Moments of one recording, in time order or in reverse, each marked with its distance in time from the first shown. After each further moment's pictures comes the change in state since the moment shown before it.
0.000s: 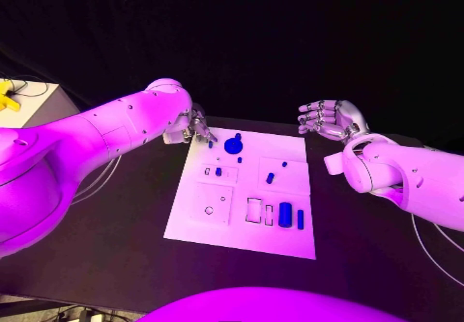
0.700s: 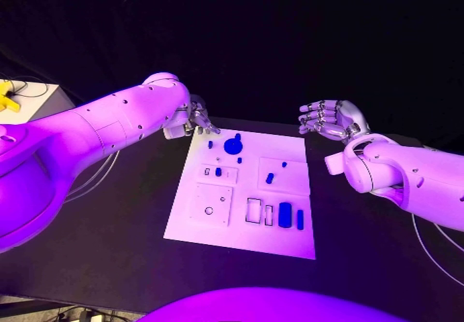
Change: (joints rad) left arm 0.020 -0.019 0.011 0.032 0.008 -0.066 0.027; left_hand -0.004 -0.004 -0.029 -0.002 0.000 -0.010 0.003 -0.005 0.000 -0.004 0.004 -0.009 -0.009 -0.003 0.004 -0.005 0.000 0.000 0.000 0.000 -0.004 -0.004; right arm 0.000 -0.002 0.000 -0.003 0.002 -0.001 0.000; right_hand 0.000 0.000 0.000 0.000 0.000 0.000 0.000 0.006 0.001 0.000 0.000 0.004 0.000 0.000 0.000 0.004 0.002 0.000 0.000 0.000 0.000 0.002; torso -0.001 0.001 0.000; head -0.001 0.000
